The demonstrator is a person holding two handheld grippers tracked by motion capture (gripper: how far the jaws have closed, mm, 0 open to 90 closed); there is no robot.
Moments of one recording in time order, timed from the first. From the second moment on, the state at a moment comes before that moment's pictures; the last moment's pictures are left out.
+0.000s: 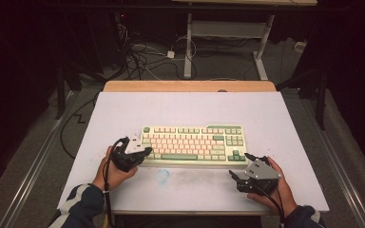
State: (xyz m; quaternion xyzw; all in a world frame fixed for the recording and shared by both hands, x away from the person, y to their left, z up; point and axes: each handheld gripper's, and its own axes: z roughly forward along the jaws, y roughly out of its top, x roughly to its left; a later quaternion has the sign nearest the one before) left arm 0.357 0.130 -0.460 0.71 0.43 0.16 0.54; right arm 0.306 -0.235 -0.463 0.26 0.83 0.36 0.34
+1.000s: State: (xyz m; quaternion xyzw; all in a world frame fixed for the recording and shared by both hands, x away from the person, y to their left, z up) left arm 0.393 0.100 -0.472 0.73 0.42 0.18 0.50; right arm 0.306 -0.234 -0.466 0.25 0.84 0.35 0.34
